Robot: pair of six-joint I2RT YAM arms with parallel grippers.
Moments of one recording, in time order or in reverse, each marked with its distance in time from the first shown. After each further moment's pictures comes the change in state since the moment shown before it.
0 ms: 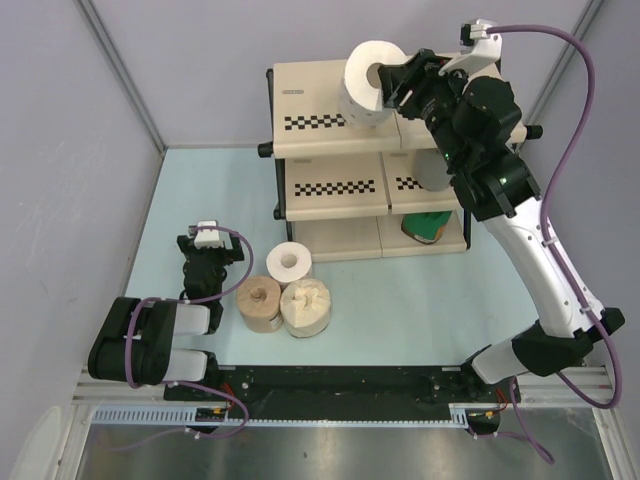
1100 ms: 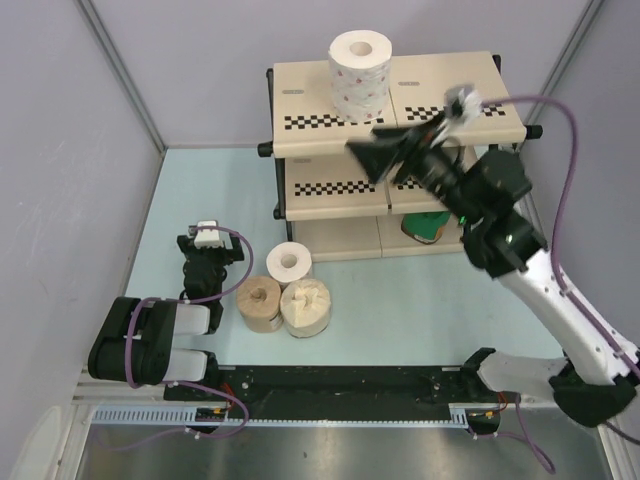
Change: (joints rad) left arm 0.000 0.000 0.000 0.000 0.000 0.000; right arm 0.006 -0.251 -0.418 0.284 -0.397 0.072
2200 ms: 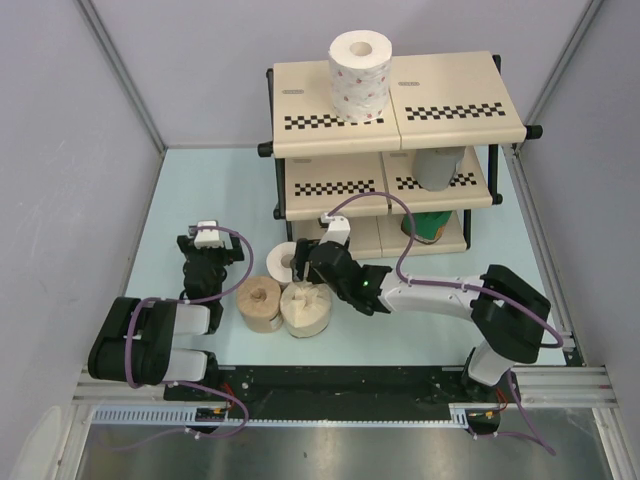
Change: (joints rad) left arm 0.000 0.000 0.000 0.000 0.000 0.000; right arm 0.499 0.424 -0.524 0.084 0.623 0.332
